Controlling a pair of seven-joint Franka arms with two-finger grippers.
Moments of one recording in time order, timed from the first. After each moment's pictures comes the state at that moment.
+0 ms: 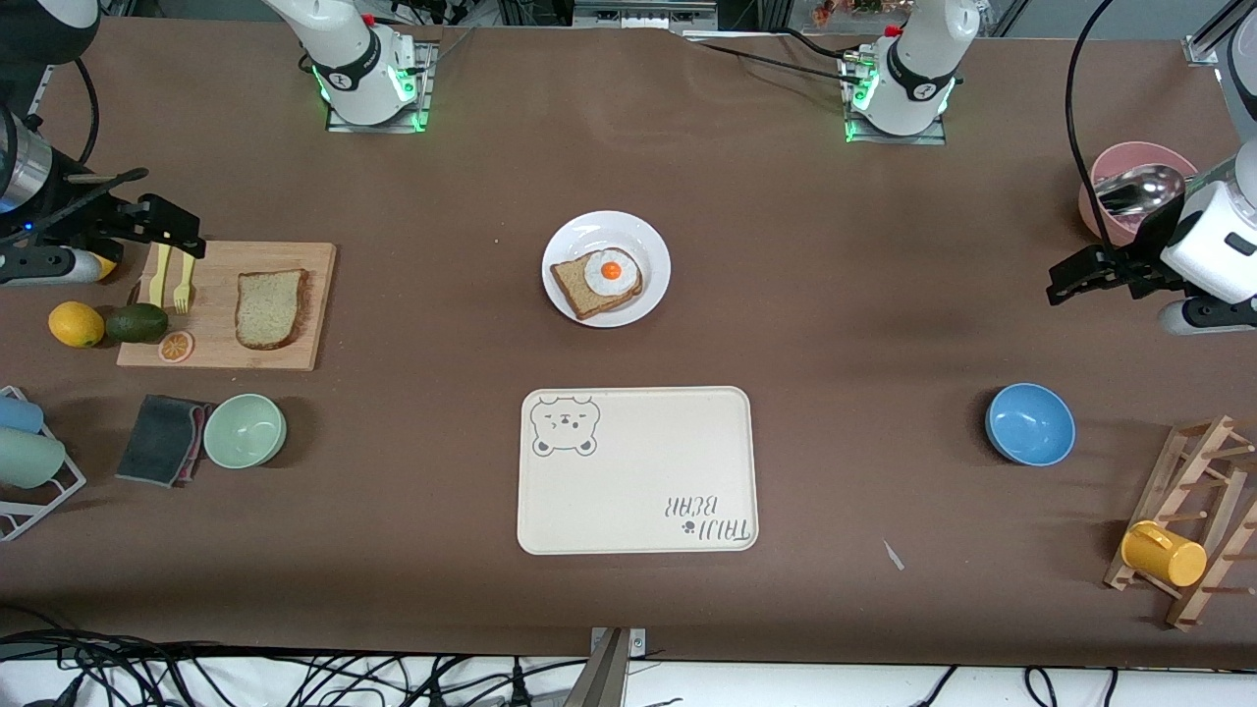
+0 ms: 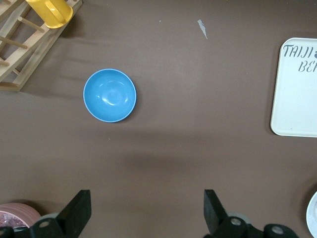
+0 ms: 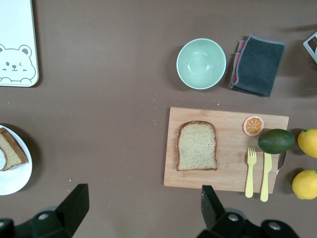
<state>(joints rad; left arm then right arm) 0.02 0.10 -0.02 -1.58 0.00 1.65 -0.11 0.03 0.03 -0.01 -1.65 0.01 1.61 -0.04</state>
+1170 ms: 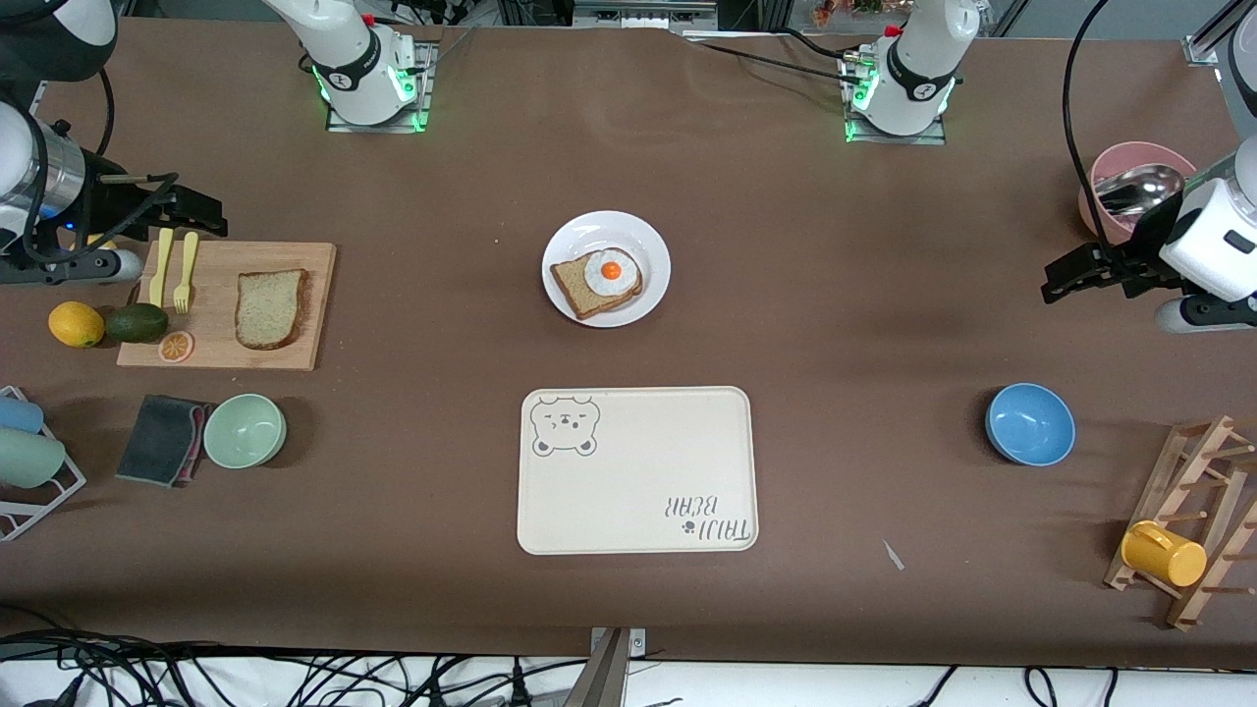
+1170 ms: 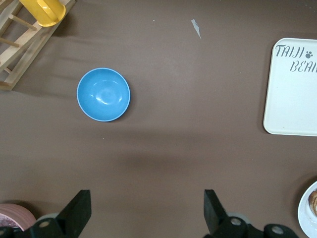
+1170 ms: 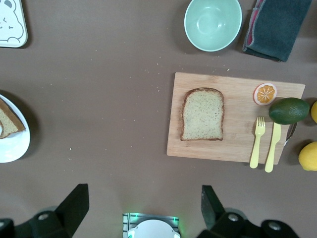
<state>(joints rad) 0.01 0.10 -0.03 -1.58 -0.02 1.64 -0.11 0.03 0.06 -0.01 -1.65 0.01 1.49 -0.04</state>
